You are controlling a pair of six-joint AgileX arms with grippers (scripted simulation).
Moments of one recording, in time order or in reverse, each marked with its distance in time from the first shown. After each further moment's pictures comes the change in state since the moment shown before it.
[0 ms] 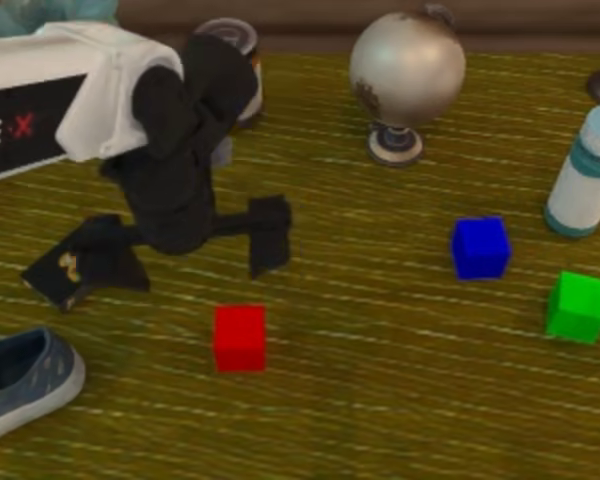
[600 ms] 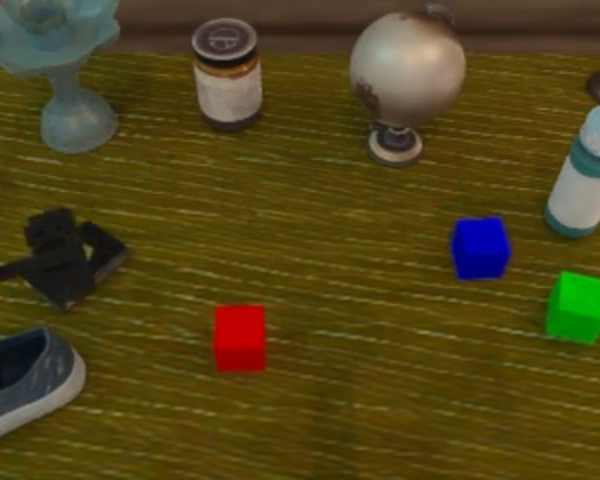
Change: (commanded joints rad) left arm 0.325 -0.902 -0.697 0.426 -0.010 0.186; right arm 0.072 0.898 0.585 -0.449 0.003 -0.502
